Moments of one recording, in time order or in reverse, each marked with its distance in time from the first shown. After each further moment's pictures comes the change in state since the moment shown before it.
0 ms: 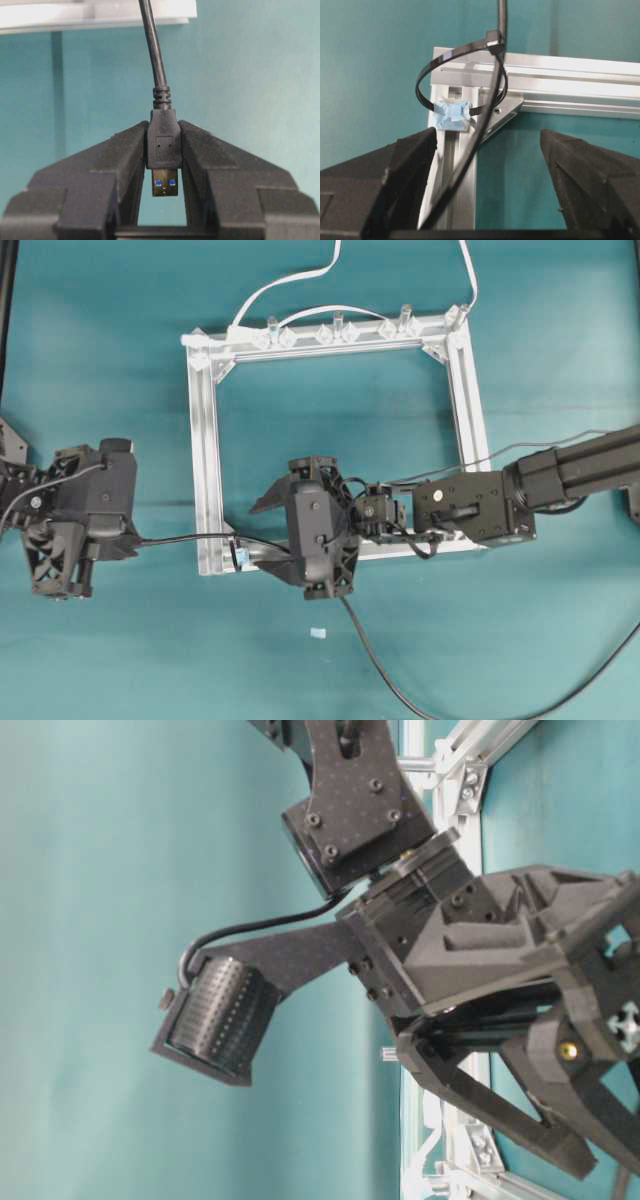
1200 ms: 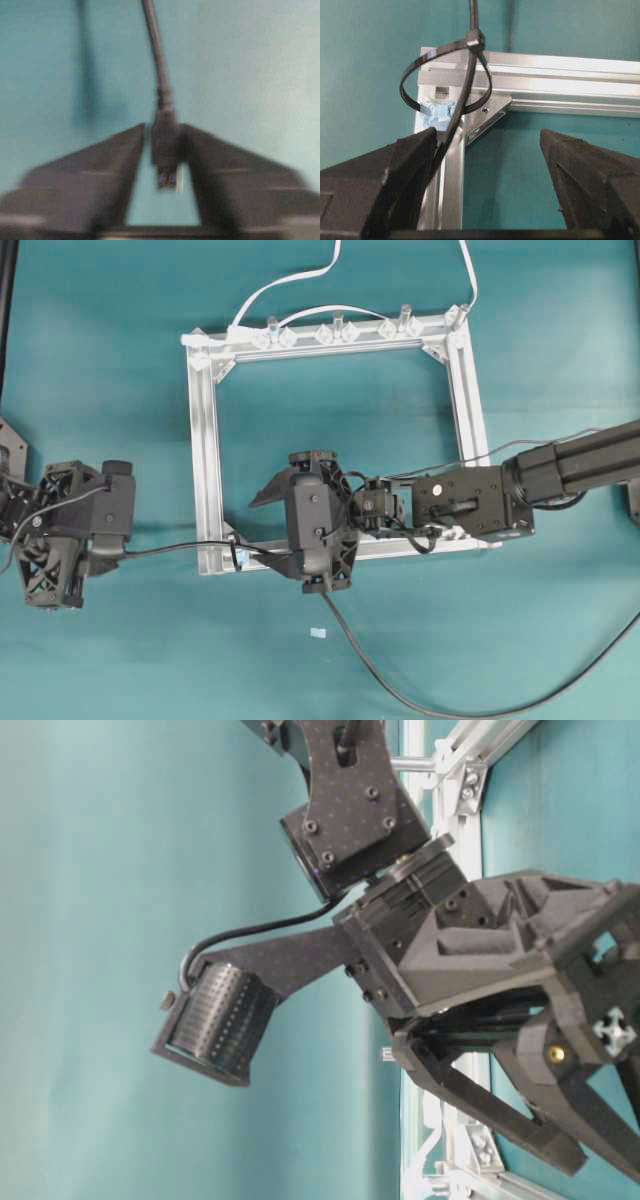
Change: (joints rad) left arm -0.055 0.064 0.040 0.005 0.003 -0.055; right arm -0.012 0.002 0.000 0.002 -0.002 0.000
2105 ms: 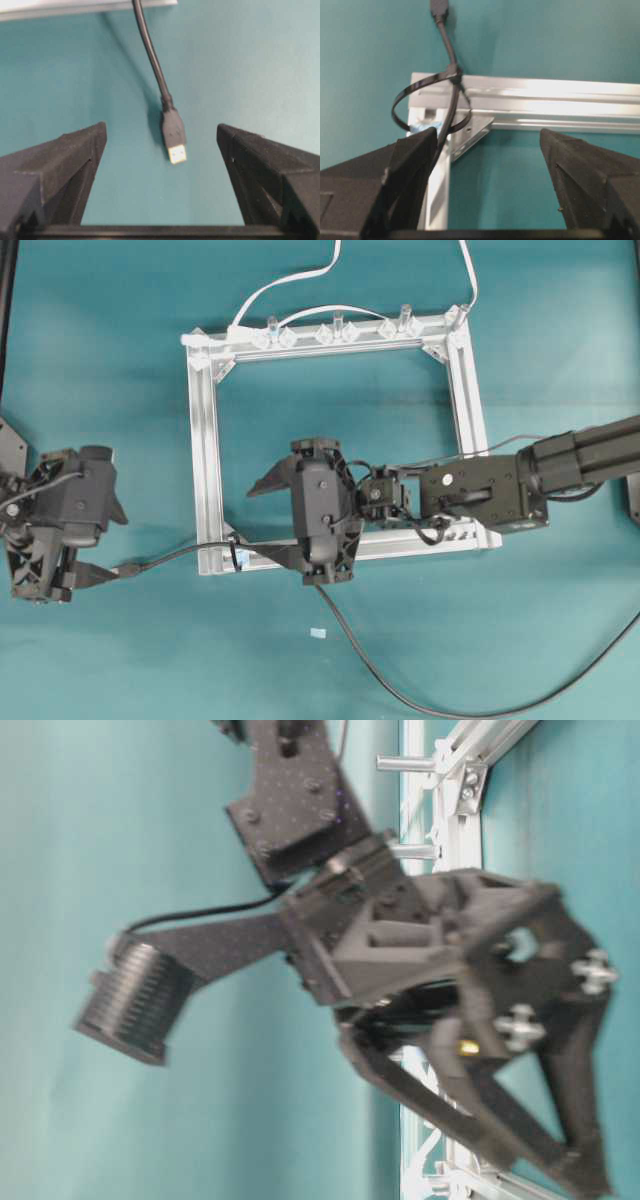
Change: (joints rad) left arm 0.025 -0.161 -0.003 0.080 0.003 0.000; right arm -0.018 -0.071 0.021 0.000 0.002 -0.002
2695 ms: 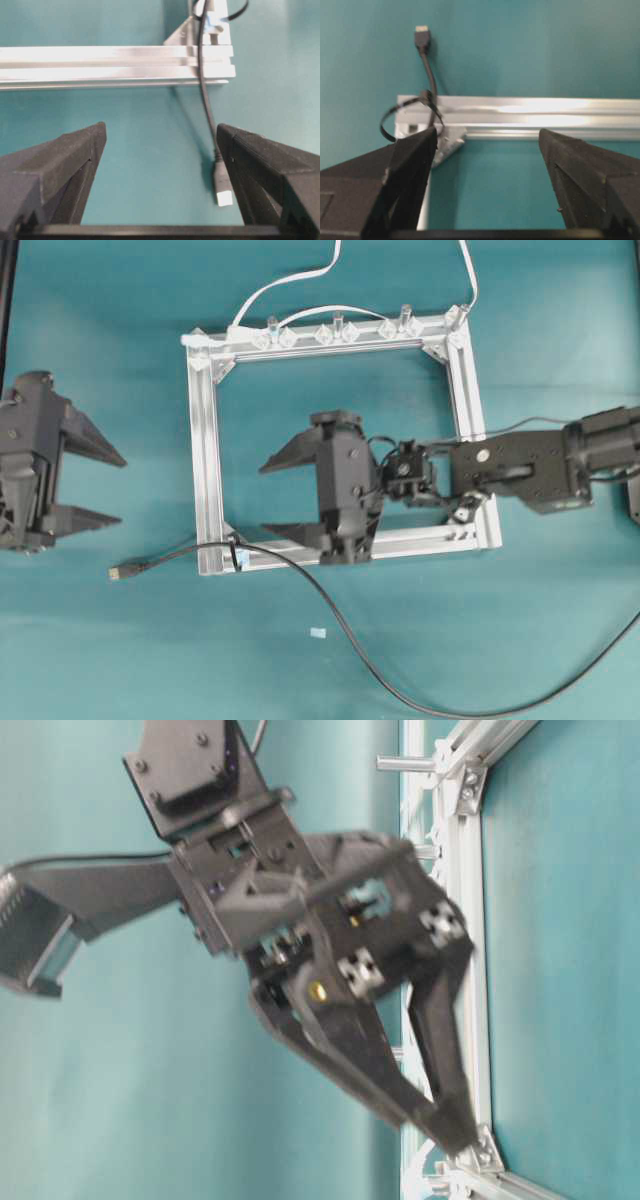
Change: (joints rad) left arm 0.183 -0.258 0.034 0.060 0.003 0.057; right arm -0.031 -0.143 0.071 0.000 0.028 0.000
